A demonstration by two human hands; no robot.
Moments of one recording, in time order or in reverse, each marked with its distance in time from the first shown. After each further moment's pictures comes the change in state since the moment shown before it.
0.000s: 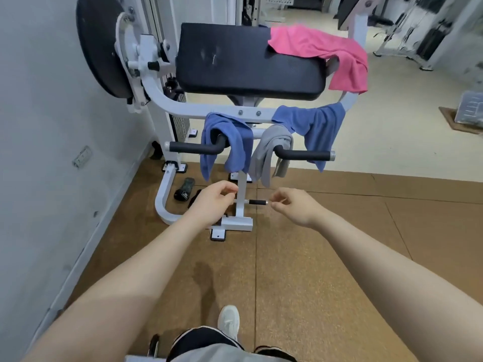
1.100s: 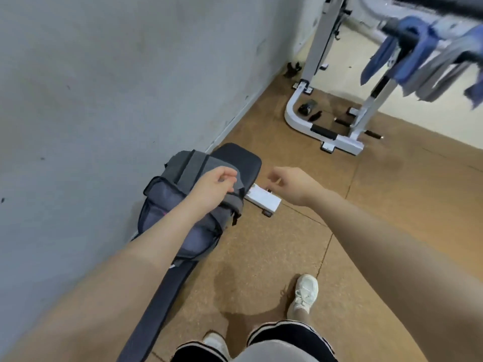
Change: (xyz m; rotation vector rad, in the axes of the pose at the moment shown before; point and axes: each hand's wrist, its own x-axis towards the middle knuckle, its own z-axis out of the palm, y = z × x) left_hand -0.726 -0.288 -0.126 -0.276 0.332 -0.350; right_hand -0.470 -0.334 0.421 -0.331 -0.350 -0.426
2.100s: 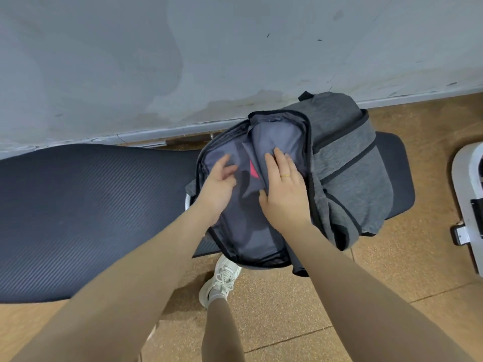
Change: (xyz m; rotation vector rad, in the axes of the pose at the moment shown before) left_hand 0.110 -0.360 -0.034 -0.872 0.677 -0.562; right_hand 0.260 -0.107 0.309 -0.325 -0.145 -0.575
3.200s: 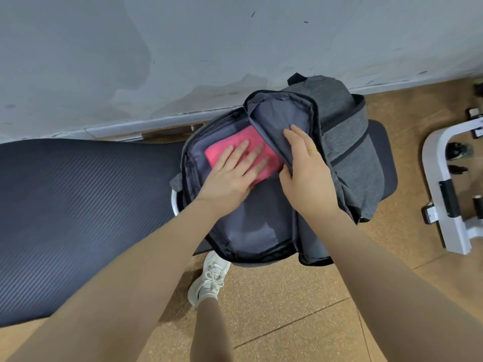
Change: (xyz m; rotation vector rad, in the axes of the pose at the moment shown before) left_hand 0.039 -0.042 0.011 1.318 0.032 1.209; right_hand 0.002 0.009 -0.036 0.157 0.142 0.113
